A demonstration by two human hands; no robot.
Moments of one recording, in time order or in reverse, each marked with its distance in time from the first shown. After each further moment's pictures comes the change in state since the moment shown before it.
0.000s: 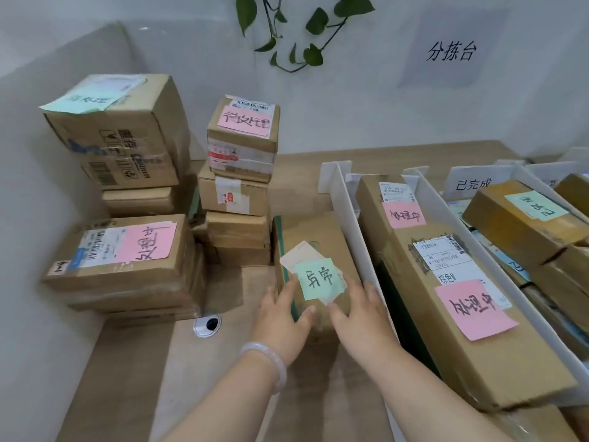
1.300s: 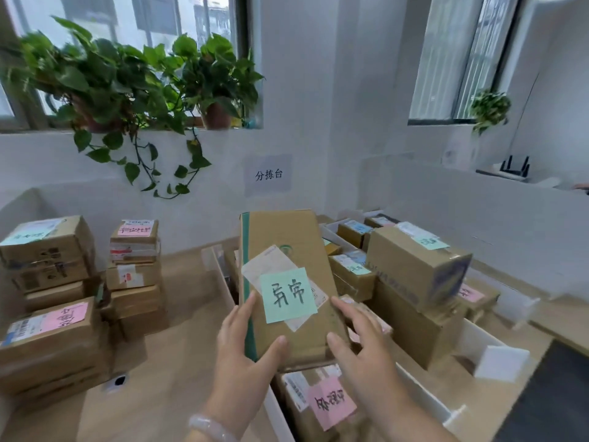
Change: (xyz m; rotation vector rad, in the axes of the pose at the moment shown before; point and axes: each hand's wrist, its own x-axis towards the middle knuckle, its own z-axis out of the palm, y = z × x) left_hand -0.342 0.167 0.014 -0.469 0.011 0.580; right_hand -0.376 0.079 -0.200 0.476 0.534 -0.250
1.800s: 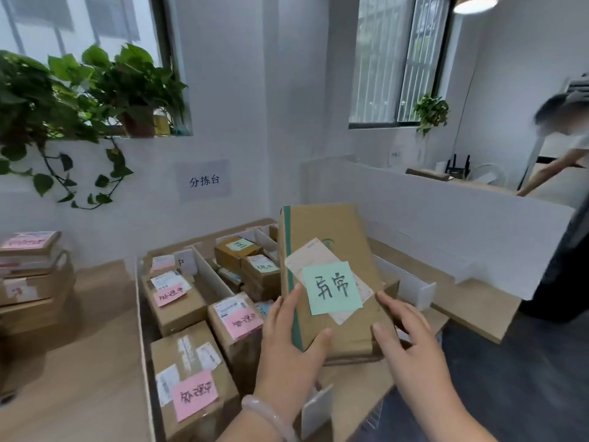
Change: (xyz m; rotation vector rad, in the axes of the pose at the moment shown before) left_hand -0.079 0.094 0.279 0.003 -0.157 0.104; right_hand -0.057 0.085 -0.283 -0.002 0.291 0.016
